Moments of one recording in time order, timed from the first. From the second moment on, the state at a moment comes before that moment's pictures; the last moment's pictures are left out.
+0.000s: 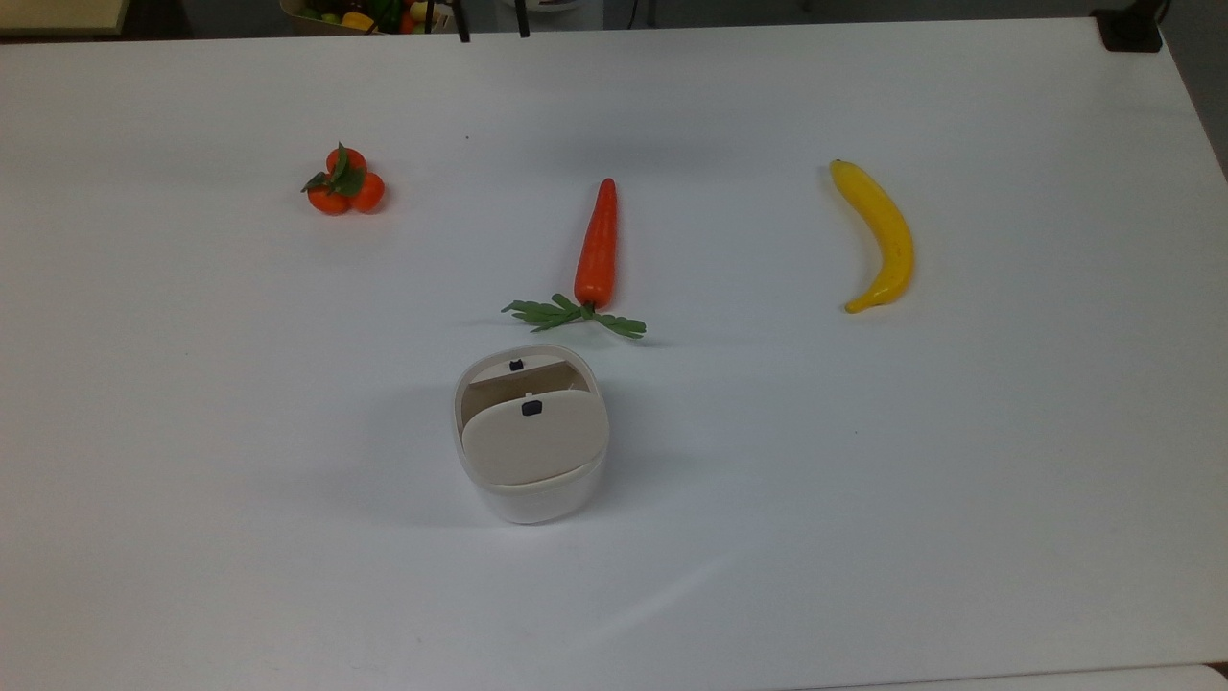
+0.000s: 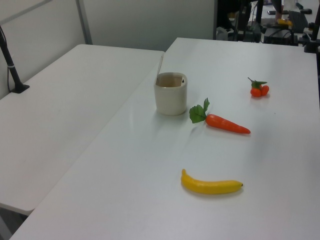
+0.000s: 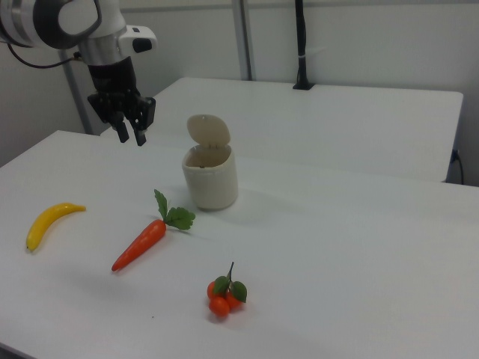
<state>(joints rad) 0.12 0.00 -0.07 -1.60 0.05 1.67 -0.11</state>
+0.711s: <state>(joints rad) 0.12 0.02 -0.07 -1.60 0.08 1.80 -0.11</state>
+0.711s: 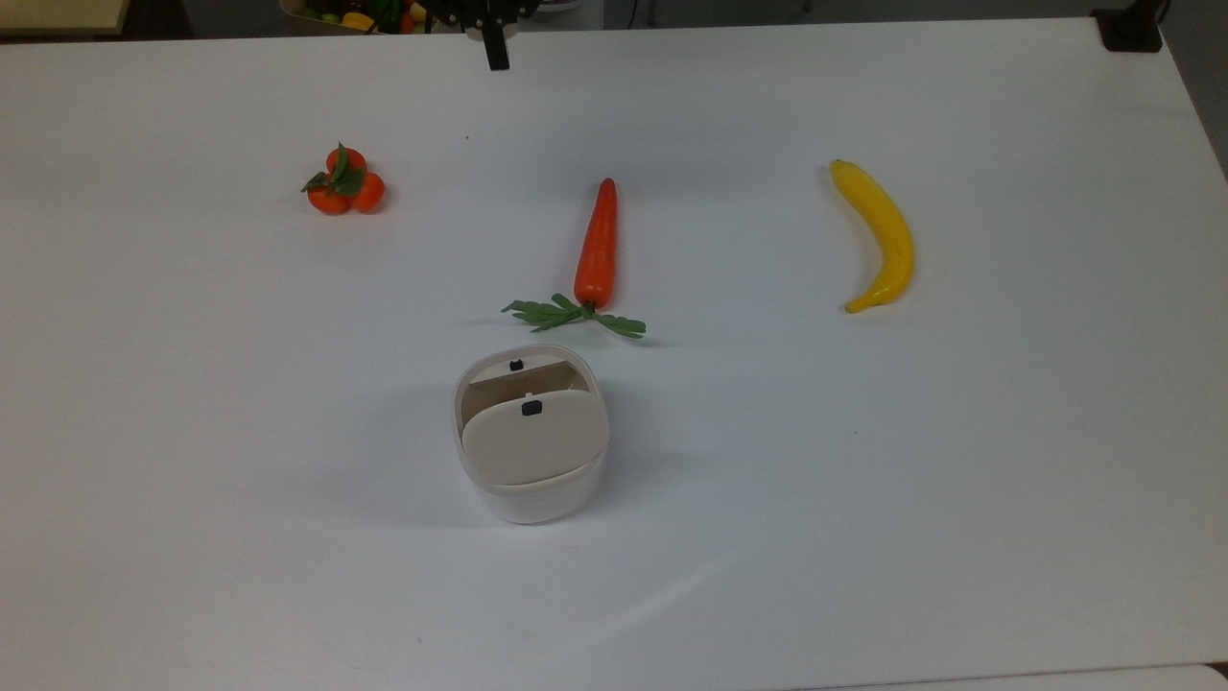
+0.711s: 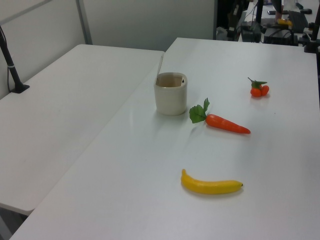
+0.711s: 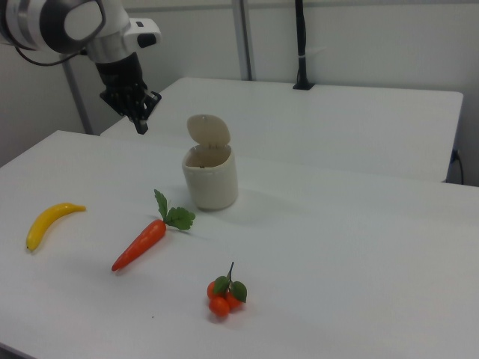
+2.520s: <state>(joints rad) 0.12 0.42 -0.03 -1.45 0.12 2.69 0.01</state>
